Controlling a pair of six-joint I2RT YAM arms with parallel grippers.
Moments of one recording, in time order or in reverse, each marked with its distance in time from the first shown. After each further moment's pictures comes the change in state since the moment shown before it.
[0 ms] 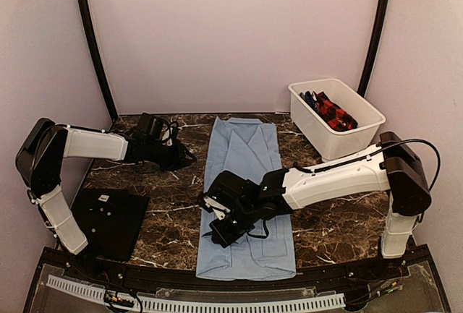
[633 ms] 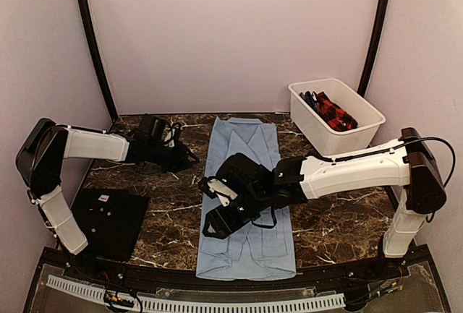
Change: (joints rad) left arm -0.018 0.000 -0.004 -0.001 0.018 0.002; right arm -0.027 -0.100 -0.016 0.016 -0.037 -0.010
